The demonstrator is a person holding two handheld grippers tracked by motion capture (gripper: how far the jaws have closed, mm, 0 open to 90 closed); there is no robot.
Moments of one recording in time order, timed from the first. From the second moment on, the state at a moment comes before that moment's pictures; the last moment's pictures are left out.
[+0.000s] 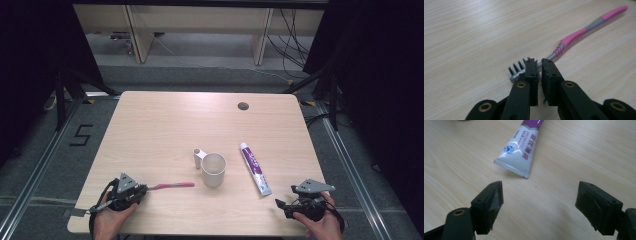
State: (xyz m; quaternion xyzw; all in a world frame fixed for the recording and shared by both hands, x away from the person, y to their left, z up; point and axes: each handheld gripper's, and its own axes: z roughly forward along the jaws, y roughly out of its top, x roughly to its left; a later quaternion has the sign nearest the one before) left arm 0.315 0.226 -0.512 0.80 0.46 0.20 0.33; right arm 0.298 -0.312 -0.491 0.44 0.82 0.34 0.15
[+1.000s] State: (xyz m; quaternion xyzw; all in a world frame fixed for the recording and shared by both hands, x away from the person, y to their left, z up) left arm 0.406 0.185 -0.510 0.81 0.46 0.22 0.31; right arm 0.302 -0.319 -0.491 0.43 0.82 0.34 0.16
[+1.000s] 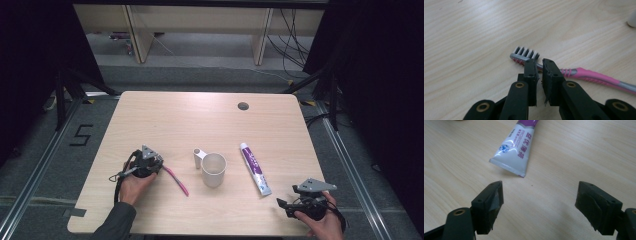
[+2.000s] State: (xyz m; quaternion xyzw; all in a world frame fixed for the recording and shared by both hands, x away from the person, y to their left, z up) left arm 0.384 0.149 -0.480 0.81 0.45 0.15 0.33; right arm 0.302 -0.319 -0.492 0.42 0.82 0.34 0.18
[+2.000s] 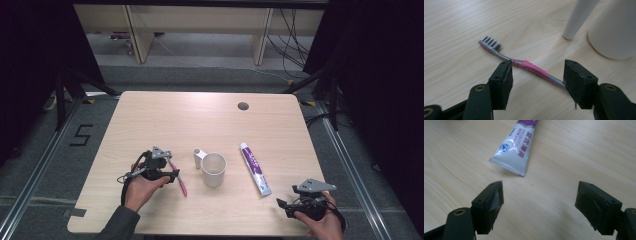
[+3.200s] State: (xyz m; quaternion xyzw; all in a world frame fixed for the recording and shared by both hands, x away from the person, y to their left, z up) left arm 0.411 0.150 -0.492 0.87 0.43 0.11 0.23; right arm 0.302 -0.316 -0.493 0.43 0.82 0.34 0.16
